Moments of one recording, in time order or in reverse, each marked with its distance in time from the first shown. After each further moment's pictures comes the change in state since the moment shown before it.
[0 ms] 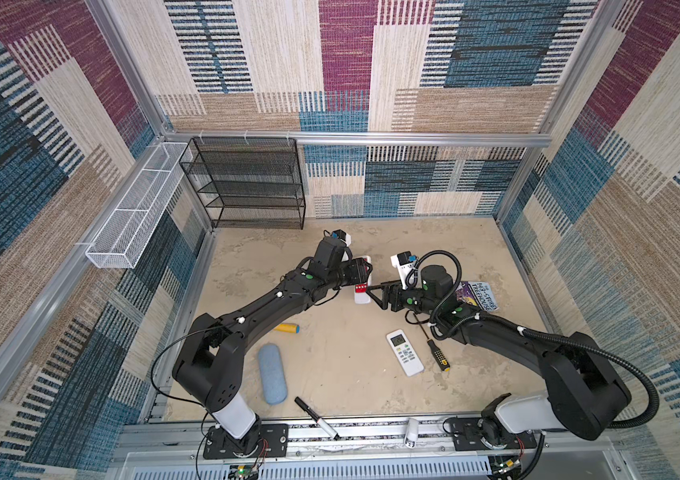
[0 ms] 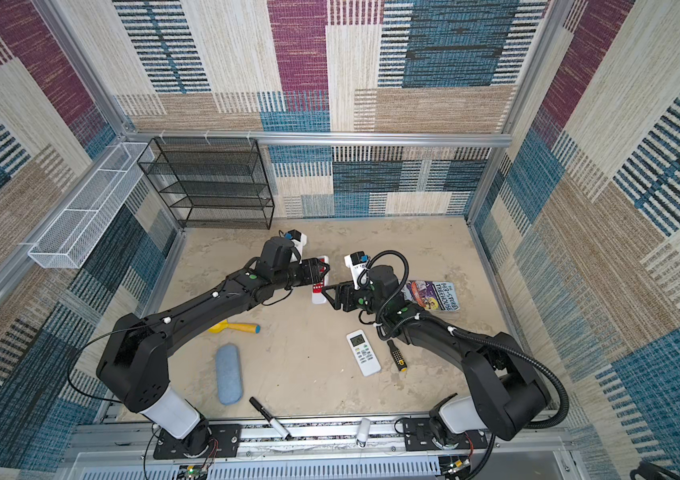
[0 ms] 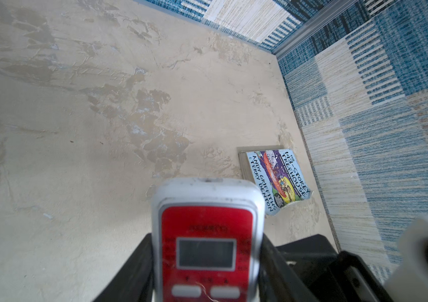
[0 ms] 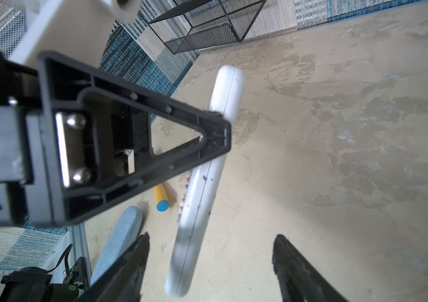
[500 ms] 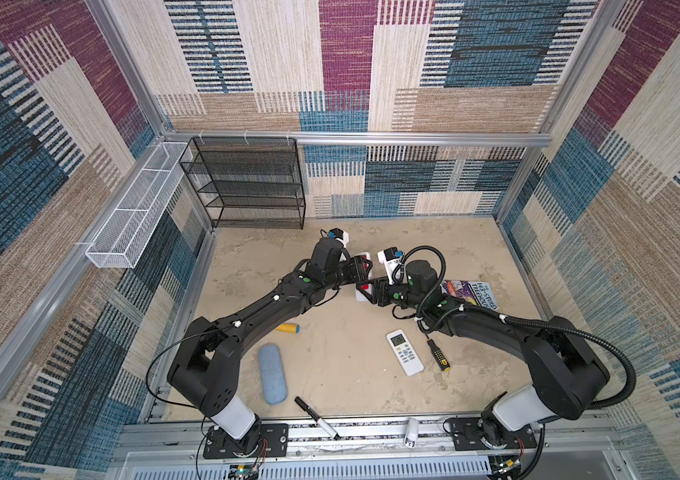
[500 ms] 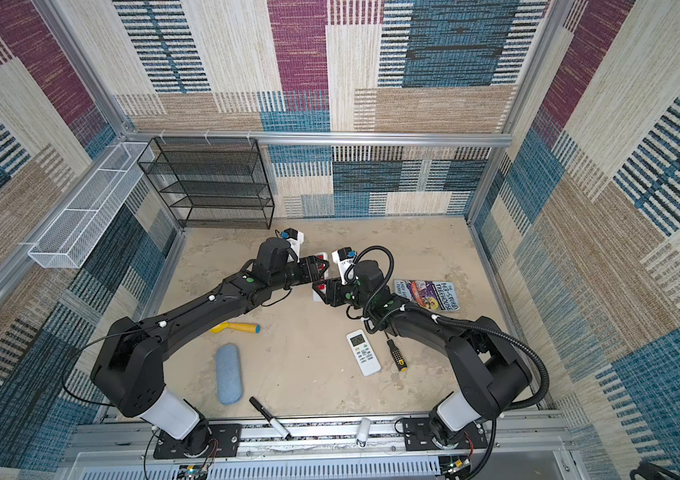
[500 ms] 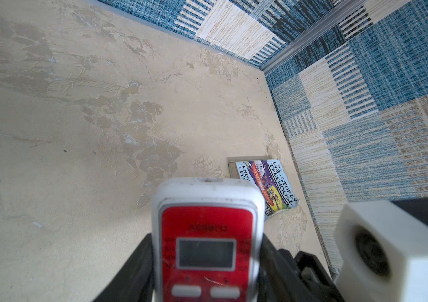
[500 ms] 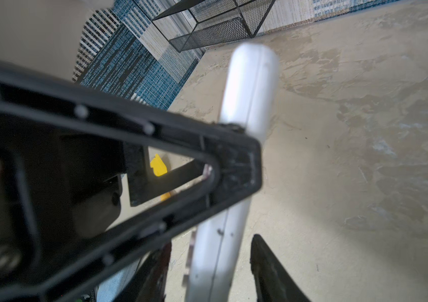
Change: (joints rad) left arm 0.000 -0.029 -0.031 0.063 -0.004 -0.023; right arm 0.054 0.106 0.093 0.014 0.042 0.037
